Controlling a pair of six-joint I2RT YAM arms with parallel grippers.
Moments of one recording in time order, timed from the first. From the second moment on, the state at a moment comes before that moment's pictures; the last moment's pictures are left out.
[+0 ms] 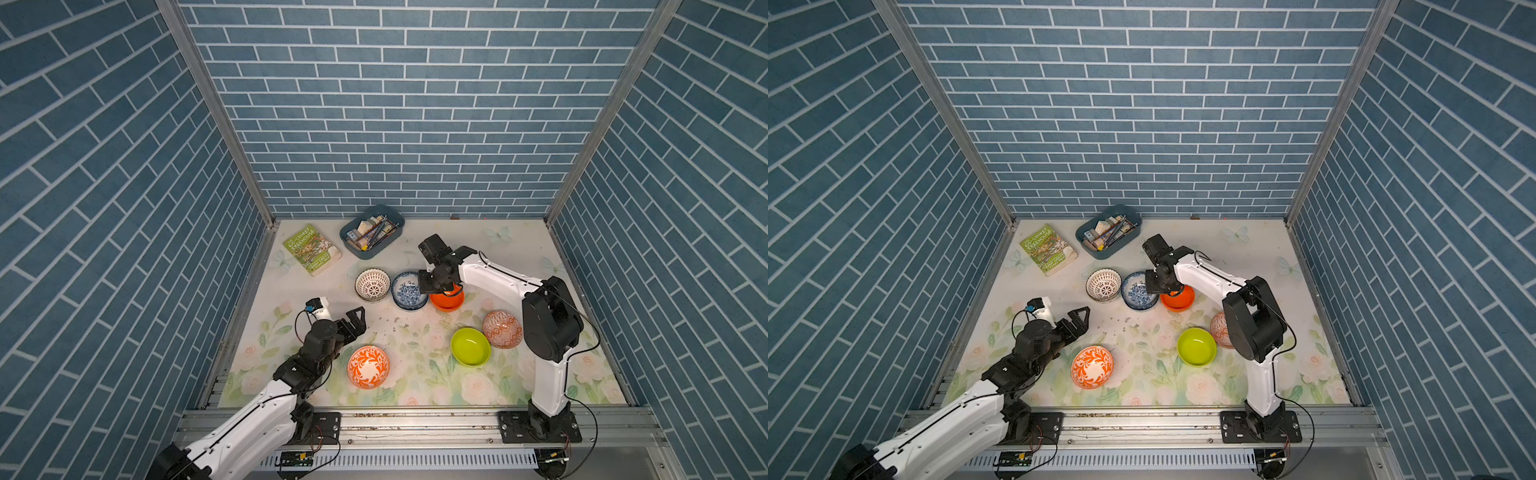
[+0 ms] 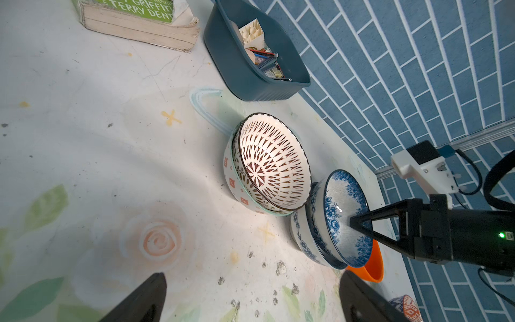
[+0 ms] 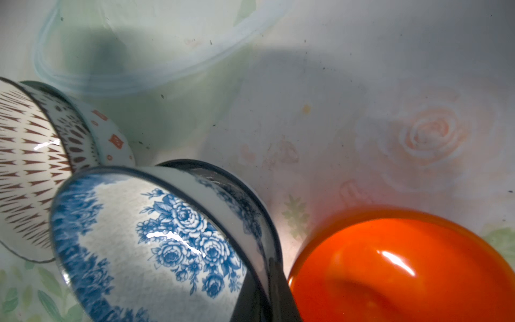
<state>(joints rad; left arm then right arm) -0.54 0.73 0.20 0.09 -0.19 -0.91 0.70 1.96 1.54 -0.77 -0.05 0.50</state>
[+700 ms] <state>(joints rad) -0.54 0.78 0.20 0.12 -0.19 -0.90 0.69 1.96 1.53 -0.75 -0.06 0.49</state>
